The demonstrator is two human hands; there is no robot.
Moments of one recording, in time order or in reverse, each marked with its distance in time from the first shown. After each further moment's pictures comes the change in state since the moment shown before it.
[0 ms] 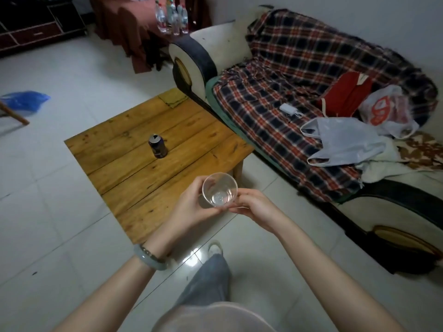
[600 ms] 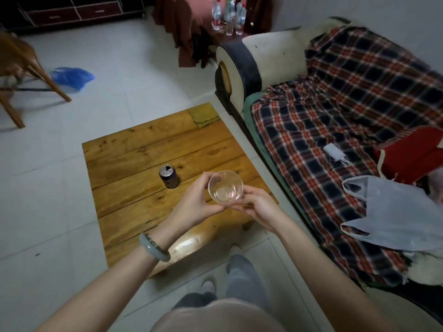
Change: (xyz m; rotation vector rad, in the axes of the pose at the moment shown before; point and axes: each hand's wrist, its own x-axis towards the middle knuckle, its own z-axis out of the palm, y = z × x) left_hand 0.234 -0.043 -0.047 0.039 0.177 -0.163; right_hand 0.244 -0.138 -0.074 0.015 -0.188 0.096
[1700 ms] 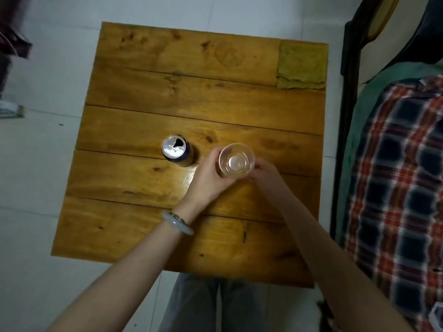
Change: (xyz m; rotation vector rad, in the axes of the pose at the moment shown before) left_hand 0.179 -0.260 0.069 -0.180 0.582 -0.566; right_hand 0.382 0.042 -0.036 -0.515 -0.385 0.038
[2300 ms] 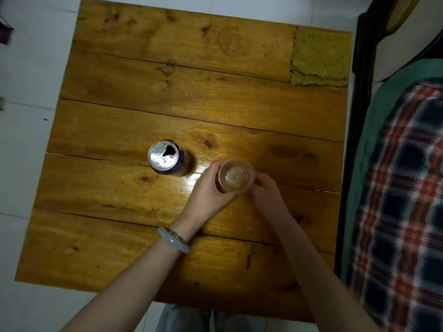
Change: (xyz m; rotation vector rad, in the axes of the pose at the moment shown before) left_hand 0.023 -0.072 0.020 0.023 -0.018 -0.009; right_hand 0.046 0.060 0.008 -0.111 0.060 -0.071
